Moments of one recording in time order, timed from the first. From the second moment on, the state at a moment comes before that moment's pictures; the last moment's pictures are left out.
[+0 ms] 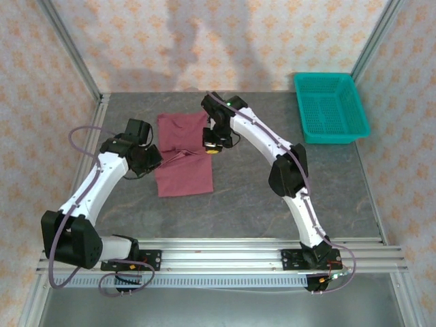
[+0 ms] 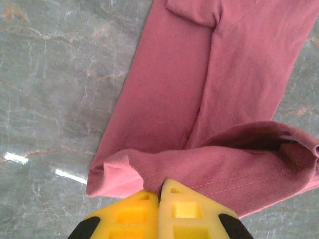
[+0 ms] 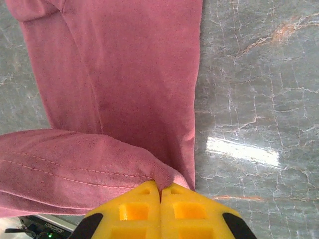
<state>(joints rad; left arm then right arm) -0.13 1.33 1.12 -0.95 0.06 -0.78 0.66 2.32 2.33 -1.36 -0.28 0.62</state>
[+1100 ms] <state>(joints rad) 0.00 1.85 1.45 -0.80 0.11 -0.68 0.48 2.66 2.57 -0.90 -0.51 0.85</state>
